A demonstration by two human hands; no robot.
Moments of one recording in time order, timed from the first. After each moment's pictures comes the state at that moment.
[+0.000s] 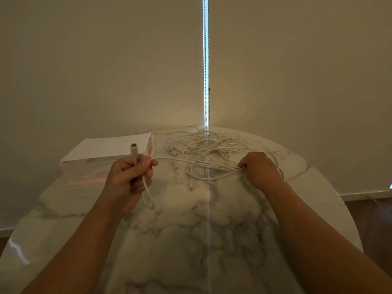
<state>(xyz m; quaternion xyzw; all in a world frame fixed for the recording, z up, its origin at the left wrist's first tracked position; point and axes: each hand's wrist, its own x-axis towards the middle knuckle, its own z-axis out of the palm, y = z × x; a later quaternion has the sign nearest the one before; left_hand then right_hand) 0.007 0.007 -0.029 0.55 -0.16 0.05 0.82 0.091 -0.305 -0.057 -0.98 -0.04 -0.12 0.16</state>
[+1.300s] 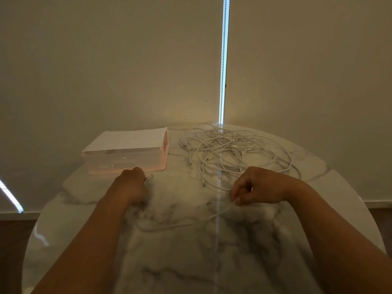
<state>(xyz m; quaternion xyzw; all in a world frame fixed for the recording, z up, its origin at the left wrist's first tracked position) 0.022 0.055 -0.049 0.98 0.14 -0.05 0.14 0.047 -0.286 -0.035 -0.90 -0.32 0.15 0.26</state>
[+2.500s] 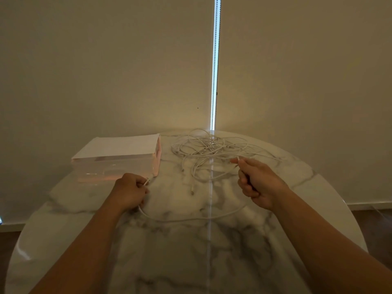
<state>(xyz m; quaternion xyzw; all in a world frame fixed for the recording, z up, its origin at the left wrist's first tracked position) 0.023 0.043 -0.059 0.92 0.12 0.08 0.37 0.037 -0.267 -0.034 -0.66 0.02 0.06 0.75</state>
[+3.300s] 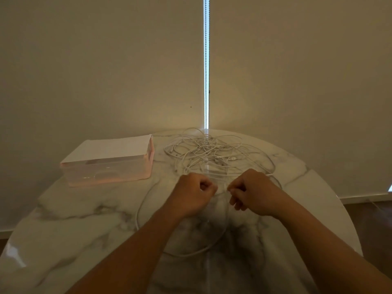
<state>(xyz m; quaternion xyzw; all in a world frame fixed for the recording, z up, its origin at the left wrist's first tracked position) 0.016 -0.101 -0.048 0.92 -0.11 0.05 0.36 0.012 -0.283 -0.032 -0.94 -0.12 0.03 0.30</state>
